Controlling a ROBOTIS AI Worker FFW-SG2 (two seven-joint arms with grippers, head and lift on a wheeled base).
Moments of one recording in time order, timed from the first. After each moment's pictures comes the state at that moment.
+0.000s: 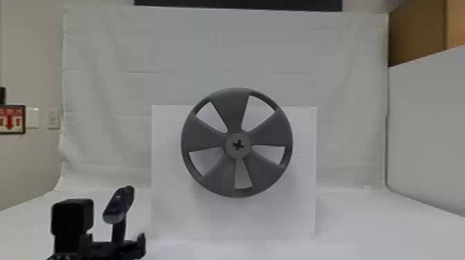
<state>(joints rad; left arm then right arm) -0.39 0.07 0.02 -1.99 0.13 0.78 0.00 -0.47 -0.34 -0.63 -2.26 0.44 1.16 1.20</state>
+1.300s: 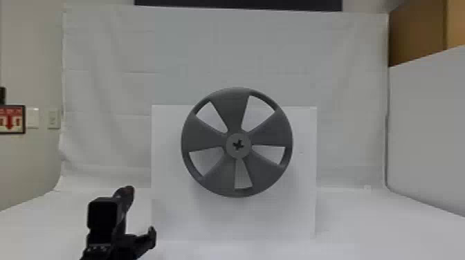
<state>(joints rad) -0.51 0.06 -0.06 -1.69 0.05 0.58 0.12 -0.47 -0.35 -0.62 -2.25 0.44 1.16 1.20</state>
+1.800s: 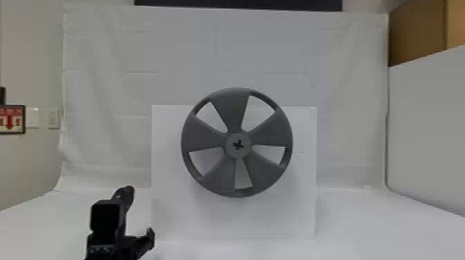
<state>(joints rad) -0.53 0.06 -0.07 -1.63 0.04 0.55 0.15 -0.47 -0.35 -0.62 -2.25 0.44 1.16 1.20</state>
